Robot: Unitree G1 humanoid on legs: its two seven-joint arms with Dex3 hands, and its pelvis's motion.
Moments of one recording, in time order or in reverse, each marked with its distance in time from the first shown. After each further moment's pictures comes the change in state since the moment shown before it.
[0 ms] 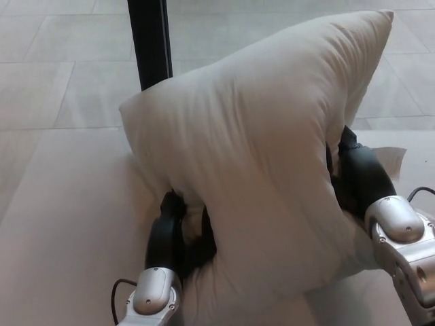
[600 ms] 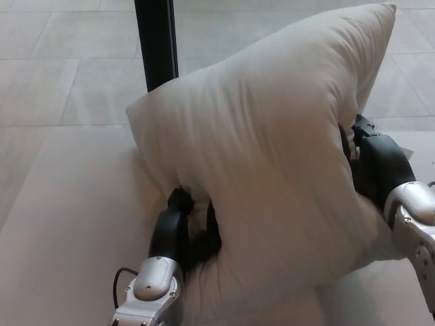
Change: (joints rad) left_arm -0.031 0.002 -0.008 -0.083 0.001 0.162 -0.020; right_arm -0.041 -0.018 -0.112 -0.006 0.115 0.077 0.092
